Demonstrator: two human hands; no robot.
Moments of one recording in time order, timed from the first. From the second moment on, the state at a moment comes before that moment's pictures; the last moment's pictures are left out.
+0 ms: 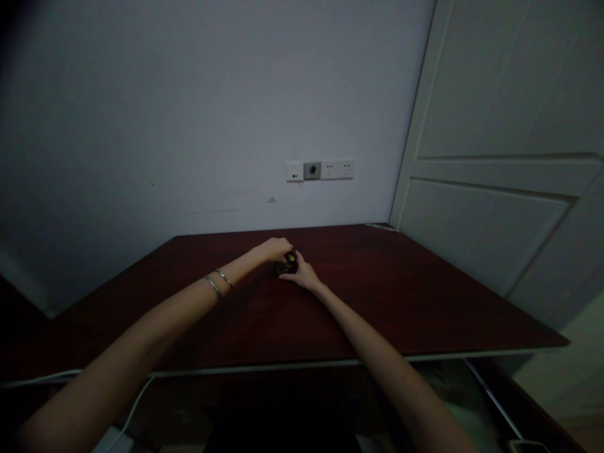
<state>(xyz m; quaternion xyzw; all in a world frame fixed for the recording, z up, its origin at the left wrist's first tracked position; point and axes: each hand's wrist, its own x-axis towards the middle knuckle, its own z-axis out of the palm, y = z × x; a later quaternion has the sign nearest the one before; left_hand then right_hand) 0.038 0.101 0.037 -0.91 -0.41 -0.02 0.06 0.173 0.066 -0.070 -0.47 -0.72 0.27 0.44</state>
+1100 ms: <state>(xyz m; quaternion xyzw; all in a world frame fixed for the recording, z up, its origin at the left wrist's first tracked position) 0.032 0.094 0.079 -0.82 -0.56 -0.07 -0.10 0.171 0.053 -0.056 -0.44 -0.74 0.28 0.43</state>
